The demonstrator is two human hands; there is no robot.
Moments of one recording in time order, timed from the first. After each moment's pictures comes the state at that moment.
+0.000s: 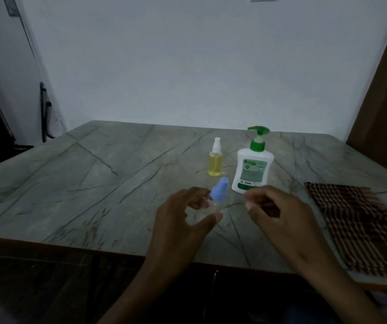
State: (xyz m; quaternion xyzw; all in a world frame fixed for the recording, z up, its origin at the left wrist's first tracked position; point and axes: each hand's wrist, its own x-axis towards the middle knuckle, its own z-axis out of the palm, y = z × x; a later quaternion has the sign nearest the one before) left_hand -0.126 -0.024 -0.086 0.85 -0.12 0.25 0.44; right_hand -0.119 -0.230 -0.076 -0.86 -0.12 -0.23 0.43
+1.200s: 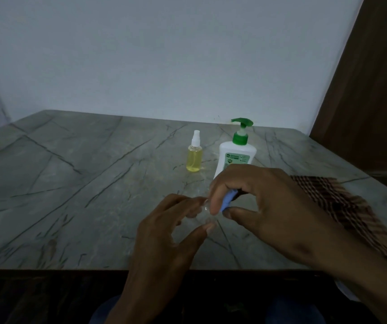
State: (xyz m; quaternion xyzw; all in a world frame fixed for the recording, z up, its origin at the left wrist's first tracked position) left_hand -0.128 -0.021 -0.098 0.81 -0.21 0.26 0.49; right_hand -0.131 -0.217 -0.017 -0.90 -0.29 -0.14 0.31
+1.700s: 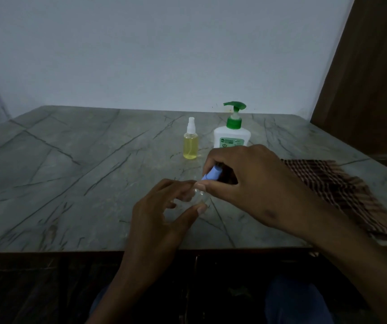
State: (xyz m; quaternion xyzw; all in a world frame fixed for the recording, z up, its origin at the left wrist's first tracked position) left_hand -0.124 -0.020 -0.106 0.81 -0.20 0.25 0.48; right_hand -0.121 -0.207 -0.019 -0.93 -0.22 -0.19 0.20
